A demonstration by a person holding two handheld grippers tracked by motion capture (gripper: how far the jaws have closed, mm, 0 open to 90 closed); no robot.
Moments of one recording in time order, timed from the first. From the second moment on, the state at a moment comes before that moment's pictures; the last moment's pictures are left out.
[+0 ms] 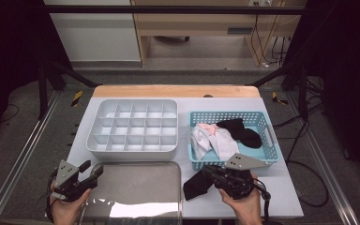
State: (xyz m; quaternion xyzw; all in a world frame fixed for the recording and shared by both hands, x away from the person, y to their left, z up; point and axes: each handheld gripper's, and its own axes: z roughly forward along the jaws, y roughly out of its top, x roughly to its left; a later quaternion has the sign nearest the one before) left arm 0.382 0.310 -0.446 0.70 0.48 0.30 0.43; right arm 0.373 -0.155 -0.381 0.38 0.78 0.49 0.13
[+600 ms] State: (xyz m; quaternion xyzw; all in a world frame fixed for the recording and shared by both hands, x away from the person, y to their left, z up) left arm 0.387 0.313 -0.451 0.71 0.49 0.28 0.41; right arm 0.394 -0.158 -0.461 0.42 0.80 0.42 0.11
